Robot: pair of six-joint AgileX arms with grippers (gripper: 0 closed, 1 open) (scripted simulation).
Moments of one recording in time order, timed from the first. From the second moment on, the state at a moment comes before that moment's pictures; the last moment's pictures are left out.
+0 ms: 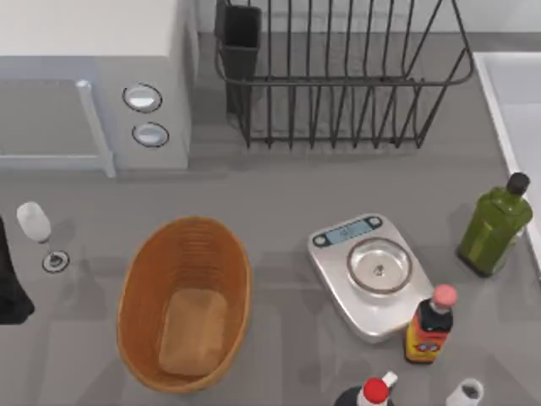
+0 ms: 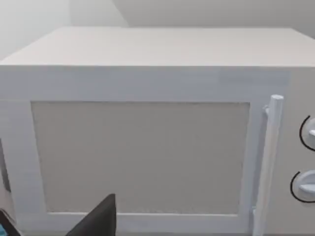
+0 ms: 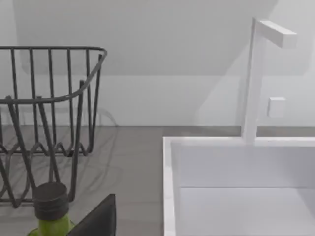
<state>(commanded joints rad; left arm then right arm) 0.00 0.00 0.00 0.00 0.00 0.00 0.00 0.00 0.00 0.00 0.00 0.00</state>
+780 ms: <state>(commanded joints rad) 0.15 0.66 0.48 -0.36 0.07 0.32 0.00 0.00 0.00 0.00 0.00 0.00</state>
